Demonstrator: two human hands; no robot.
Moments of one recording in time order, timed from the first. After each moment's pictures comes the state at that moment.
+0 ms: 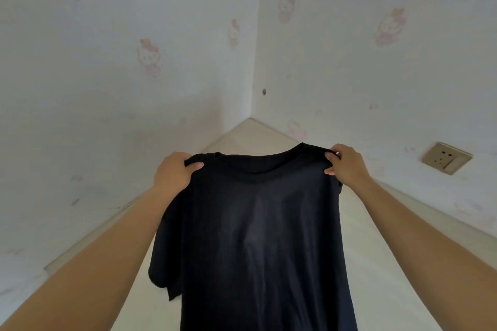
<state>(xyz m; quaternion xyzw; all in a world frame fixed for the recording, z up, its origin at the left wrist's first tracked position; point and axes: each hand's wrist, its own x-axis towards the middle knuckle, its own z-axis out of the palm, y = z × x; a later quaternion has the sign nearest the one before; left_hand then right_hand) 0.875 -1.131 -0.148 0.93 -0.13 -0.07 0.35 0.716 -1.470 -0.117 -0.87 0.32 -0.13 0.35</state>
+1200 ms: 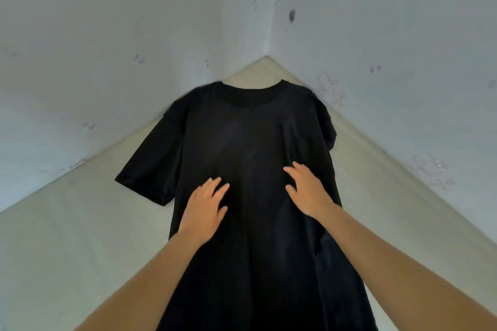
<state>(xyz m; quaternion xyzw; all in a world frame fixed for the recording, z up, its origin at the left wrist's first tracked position) 0.851 -1.265 -0.382 0.96 -0.22 -0.14 0.12 0.832 -1.541 -0.353 -0.95 0.10 0.17 0.24</state>
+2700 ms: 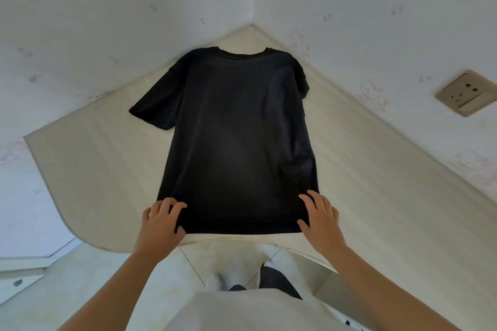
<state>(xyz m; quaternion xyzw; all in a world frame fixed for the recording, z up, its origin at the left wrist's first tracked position) 0.573 -1.138 -0.371 0.98 -0.18 -0.09 0.09 0.483 -1.519 -0.359 -0.98 0.11 0.10 0.13</state>
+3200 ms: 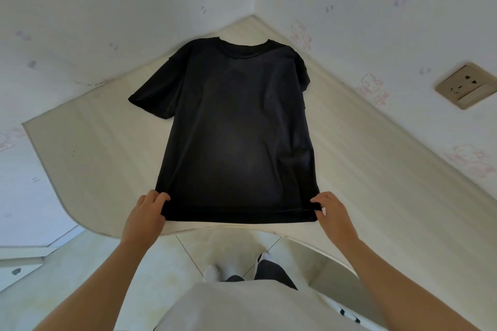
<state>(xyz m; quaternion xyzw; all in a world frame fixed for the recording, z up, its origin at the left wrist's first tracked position) 0.573 -1.117 -0.366 0.98 -0.08 -0.13 0.13 0.470 -1.546 -0.363 -0.94 0.16 0.04 0.30</state>
